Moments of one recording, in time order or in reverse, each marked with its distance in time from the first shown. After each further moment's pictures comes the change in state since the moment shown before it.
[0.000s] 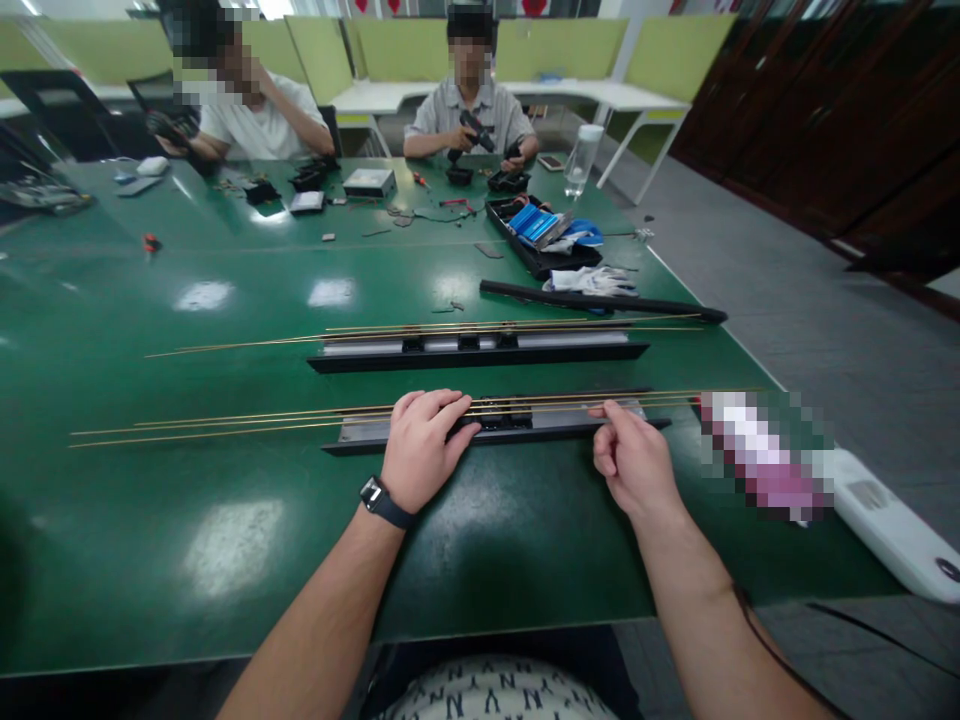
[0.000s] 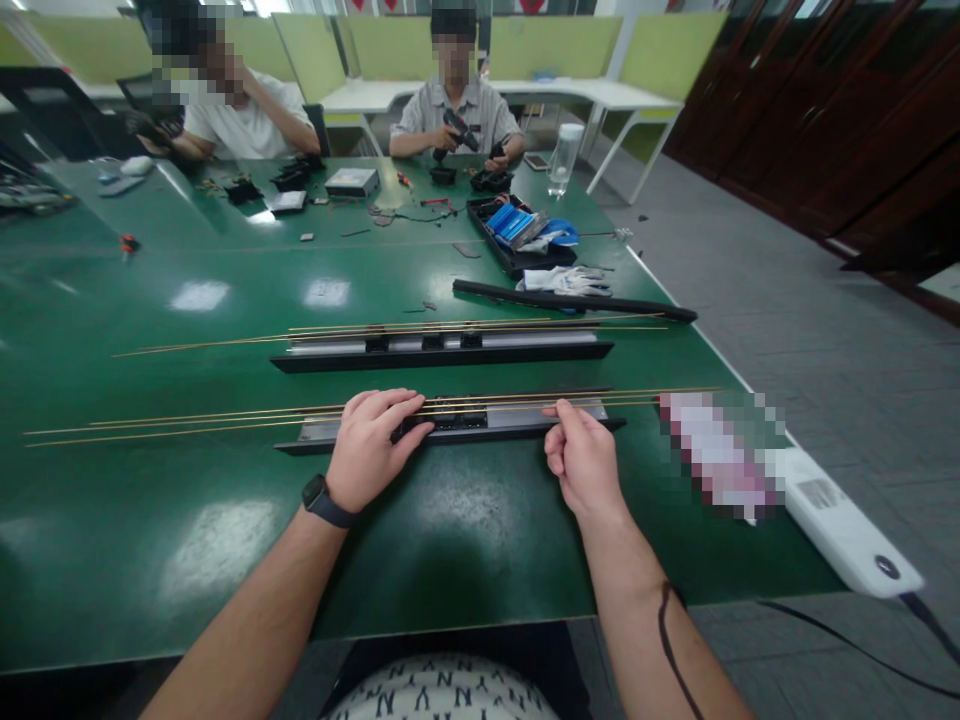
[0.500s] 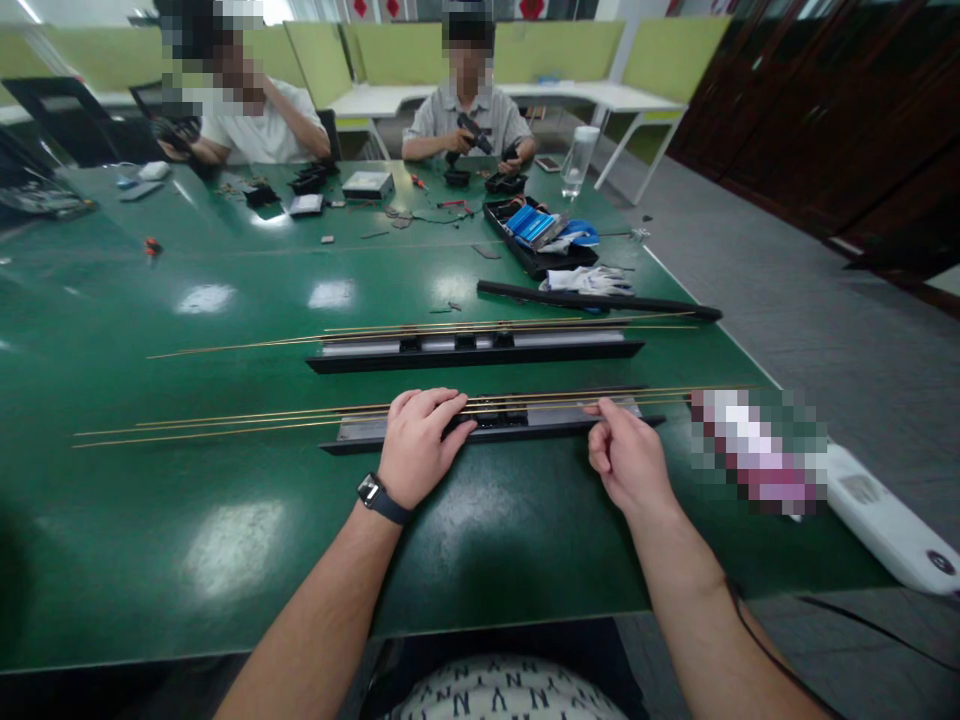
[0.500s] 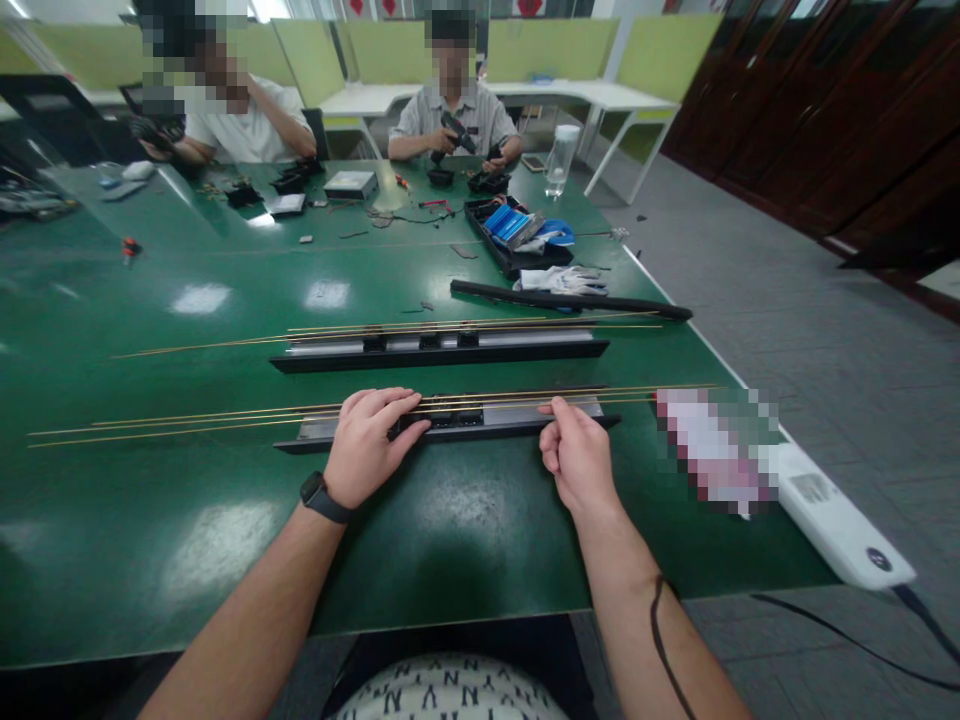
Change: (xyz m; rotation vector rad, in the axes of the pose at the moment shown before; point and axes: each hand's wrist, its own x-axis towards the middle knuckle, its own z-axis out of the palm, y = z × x) left_hand 0.001 -0.001 0.000 -0.009 -0.007 -0.014; right_hand 0.001 0.002 -0.001 0.008 -0.008 -0.006
